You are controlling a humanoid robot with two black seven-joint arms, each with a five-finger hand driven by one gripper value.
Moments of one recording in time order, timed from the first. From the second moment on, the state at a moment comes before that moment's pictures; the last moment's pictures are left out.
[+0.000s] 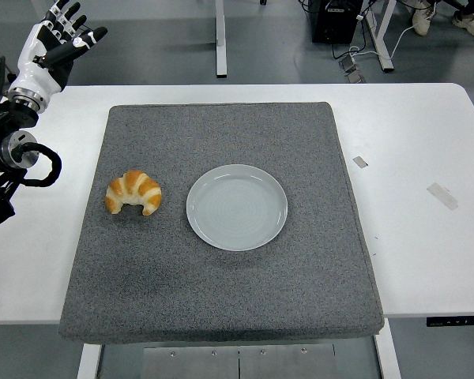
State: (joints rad) left arm -1.05 0.28 -0.42 -0.39 0.03 -0.23 -0.48; right arm -0.10 0.00 0.09 0.12 -0.13 0.00 0.25
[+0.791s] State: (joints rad) left arm -1.17 0.44 -0.15 -0.52 0.40 -0.37 -0.57; right arm -0.10 0.00 0.09 0.12 -0.13 0.00 0.25
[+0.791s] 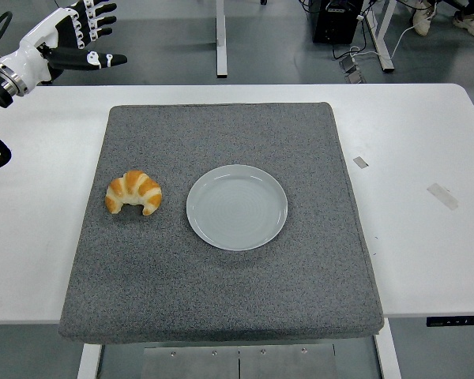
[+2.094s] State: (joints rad) left arm -1.28 0.61 0.11 -0.84 1.06 -0.37 -0.61; right arm -0.10 0.00 0.09 0.12 -0.13 0.00 0.25
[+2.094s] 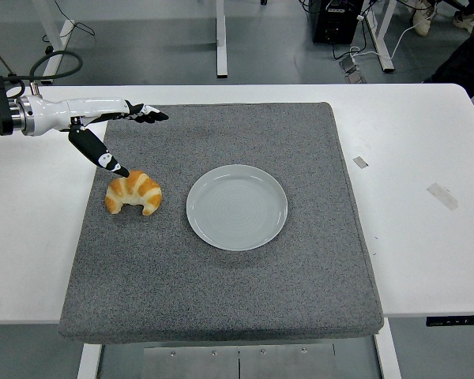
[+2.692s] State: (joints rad) left arm -1.28 0.62 0.14 -0.85 1.21 -0.35 -0.61; right arm -0.10 0.00 0.09 0.12 -0.13 0.00 0.25
